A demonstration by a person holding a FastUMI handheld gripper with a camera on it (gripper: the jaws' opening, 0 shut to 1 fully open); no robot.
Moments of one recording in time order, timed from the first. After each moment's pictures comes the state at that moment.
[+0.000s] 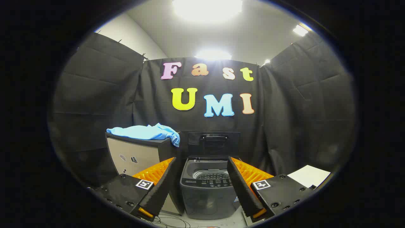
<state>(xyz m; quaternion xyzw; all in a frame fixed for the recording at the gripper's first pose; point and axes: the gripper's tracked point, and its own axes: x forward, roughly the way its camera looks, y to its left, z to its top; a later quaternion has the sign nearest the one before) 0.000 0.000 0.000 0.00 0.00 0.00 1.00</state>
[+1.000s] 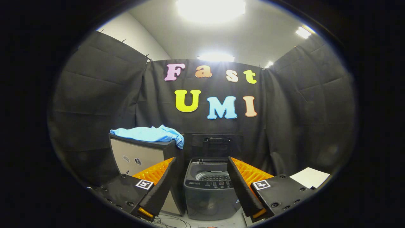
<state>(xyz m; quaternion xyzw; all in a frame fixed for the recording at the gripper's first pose) -0.004 0.017 0.008 0.00 -0.01 0.01 1.00</state>
